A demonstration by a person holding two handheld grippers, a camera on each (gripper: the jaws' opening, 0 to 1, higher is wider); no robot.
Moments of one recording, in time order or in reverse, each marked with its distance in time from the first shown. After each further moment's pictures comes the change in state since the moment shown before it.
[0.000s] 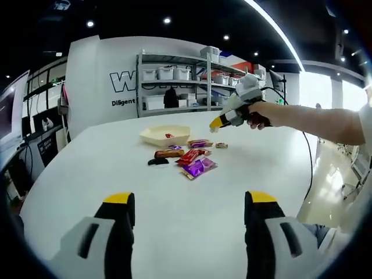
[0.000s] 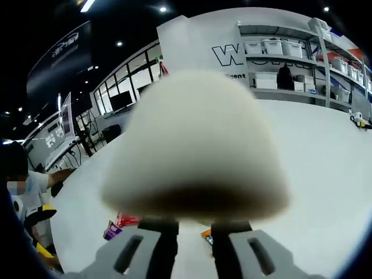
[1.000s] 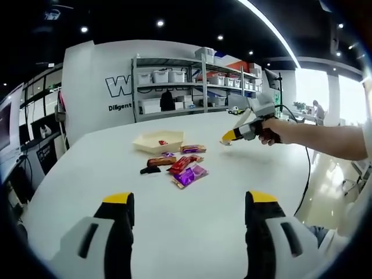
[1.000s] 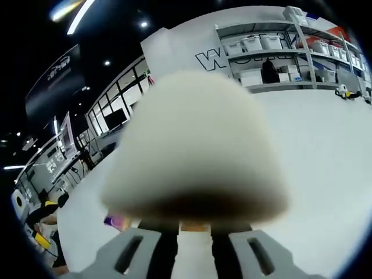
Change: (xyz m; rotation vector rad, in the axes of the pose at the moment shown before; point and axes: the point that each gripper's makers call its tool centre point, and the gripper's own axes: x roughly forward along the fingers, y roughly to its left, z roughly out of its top) left arm 0.001 -0.022 0.018 0.033 -0.016 -0.010; right arm -0.046 -0.034 -0.032 0.185 -0.098 0.013
